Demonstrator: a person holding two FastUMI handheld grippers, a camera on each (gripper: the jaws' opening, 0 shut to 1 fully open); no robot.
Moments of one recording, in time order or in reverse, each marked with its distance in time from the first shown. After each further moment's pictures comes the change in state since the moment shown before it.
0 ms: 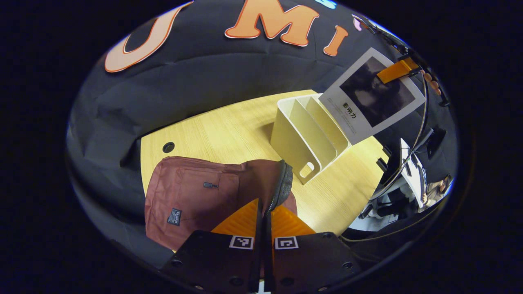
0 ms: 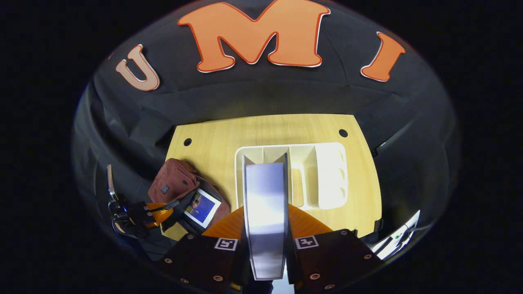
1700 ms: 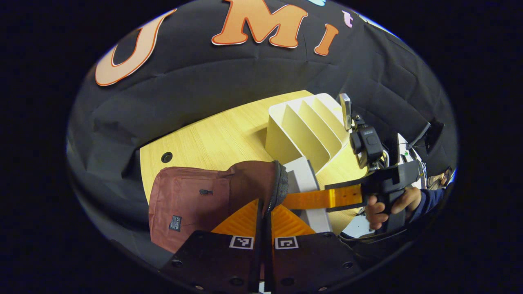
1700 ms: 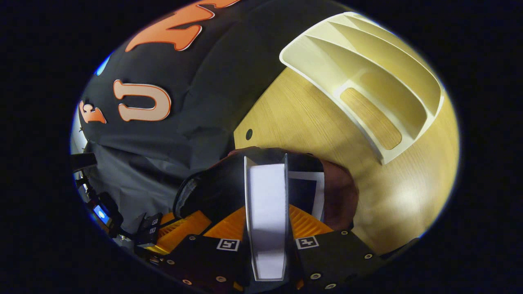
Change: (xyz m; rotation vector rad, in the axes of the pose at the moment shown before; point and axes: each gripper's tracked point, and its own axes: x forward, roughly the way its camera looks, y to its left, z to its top) left arm -0.011 -0.012 0.023 0.049 -0.014 -0.007; right arm 0.182 0.225 -0.140 0.606 0.000 0.663
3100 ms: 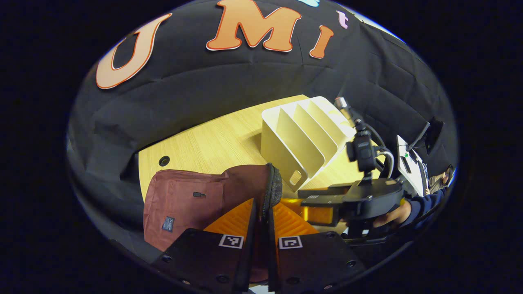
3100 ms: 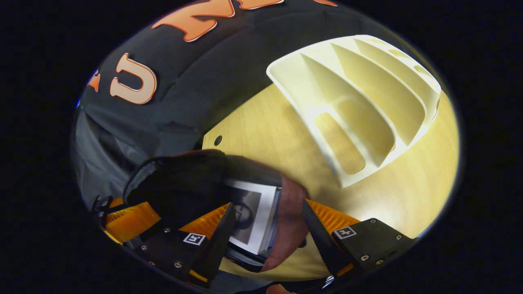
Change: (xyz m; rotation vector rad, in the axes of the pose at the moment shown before) left arm 0.003 -0.029 -0.003 -0.009 -0.051 0.026; right arm -0.019 -0.061 0.037 -0.273 -0.165 -0.267
